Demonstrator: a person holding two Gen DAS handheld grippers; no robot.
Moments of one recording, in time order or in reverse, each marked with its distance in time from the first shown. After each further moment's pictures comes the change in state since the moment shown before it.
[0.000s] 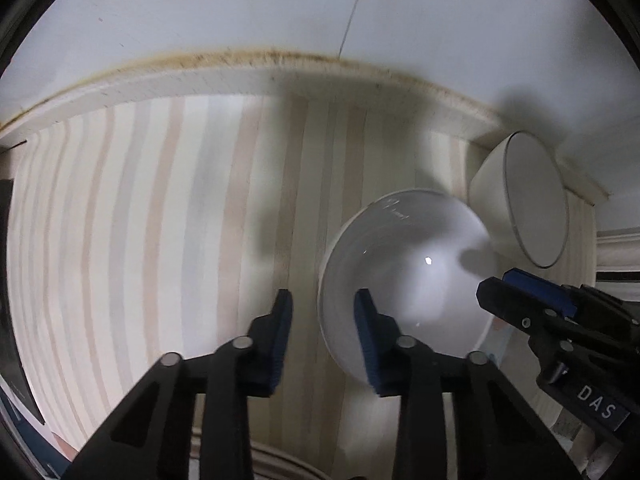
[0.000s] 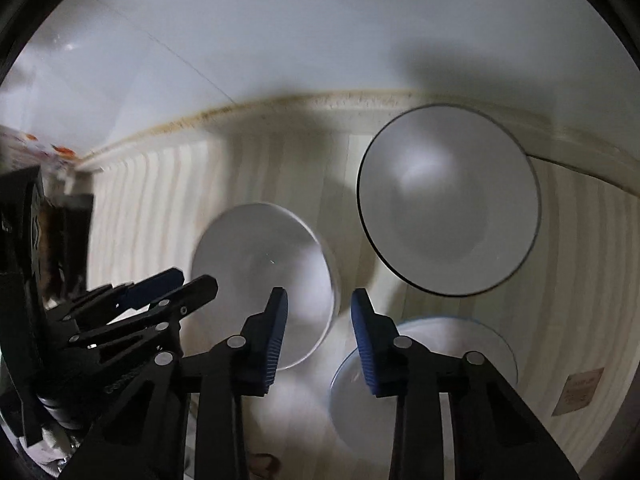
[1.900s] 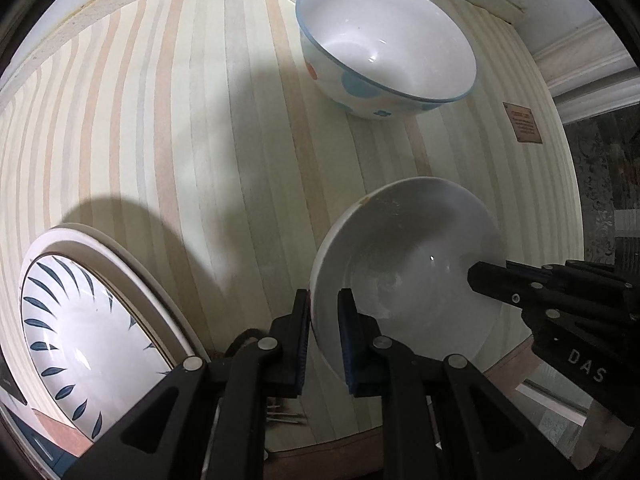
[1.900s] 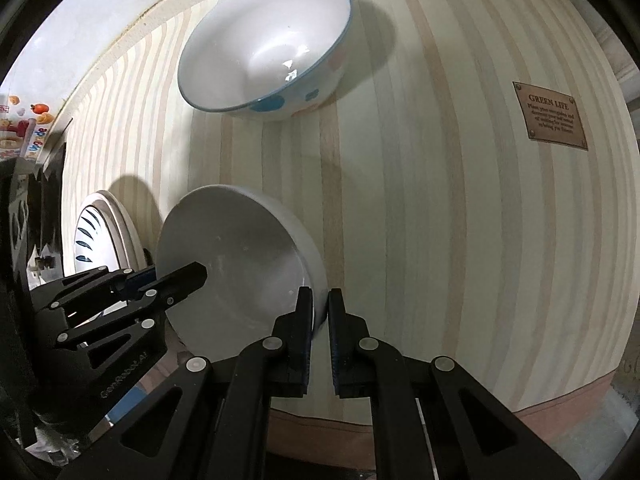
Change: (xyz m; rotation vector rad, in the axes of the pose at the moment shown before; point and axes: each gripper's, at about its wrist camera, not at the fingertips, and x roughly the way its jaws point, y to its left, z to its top) left arm 0.012 -0.103 -0.173 0.291 0.136 -0.047; right arm 0.001 -0.072 -0.220 0.183 0.096 -0.003
